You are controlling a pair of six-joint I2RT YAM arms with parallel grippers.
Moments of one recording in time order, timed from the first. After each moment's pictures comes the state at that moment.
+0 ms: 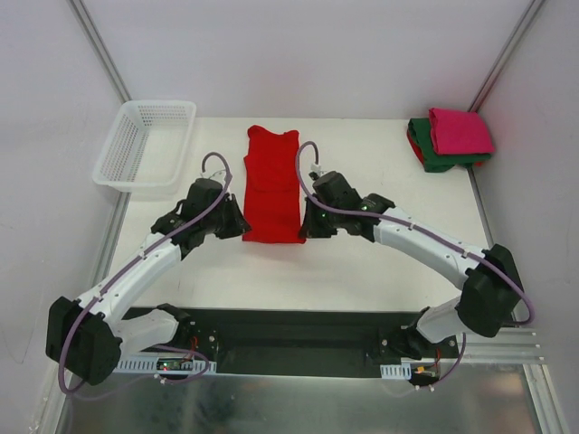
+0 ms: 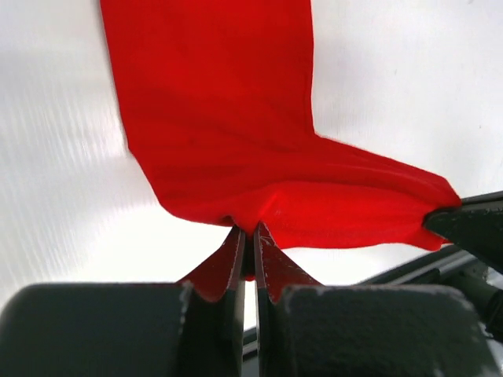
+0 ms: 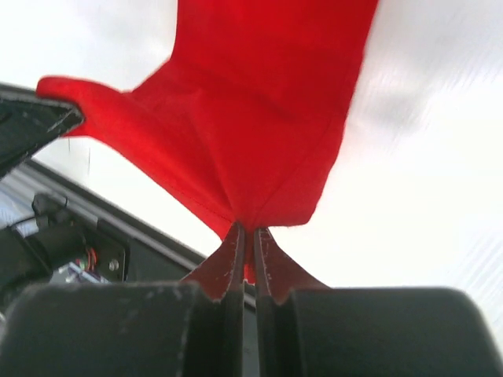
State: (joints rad) left arm -0.45 1.07 0.80 -0.48 0.15 -0.62; right arm 0.84 1.46 1.16 -0.57 -0.07 0.68
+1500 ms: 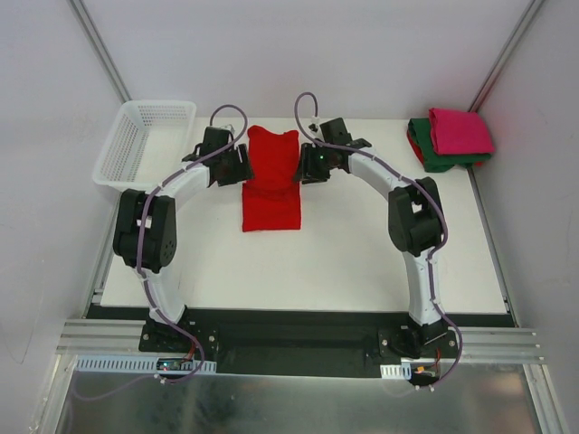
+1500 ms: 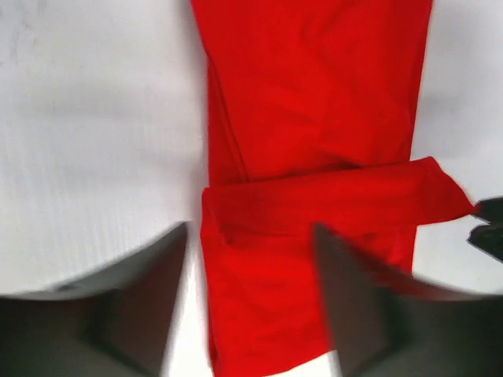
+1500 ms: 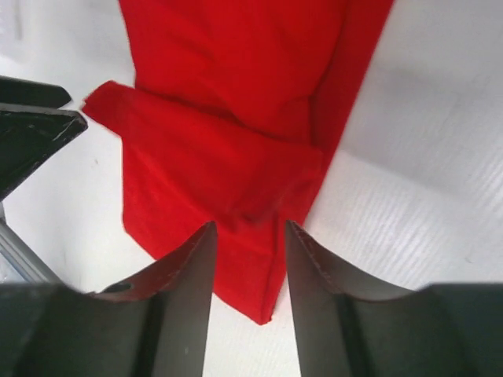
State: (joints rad) left arm -0.23 1.84 1.33 -0.29 0.15 -0.43; right arm 0.47 2.19 1.82 -0.51 -0.40 0.44
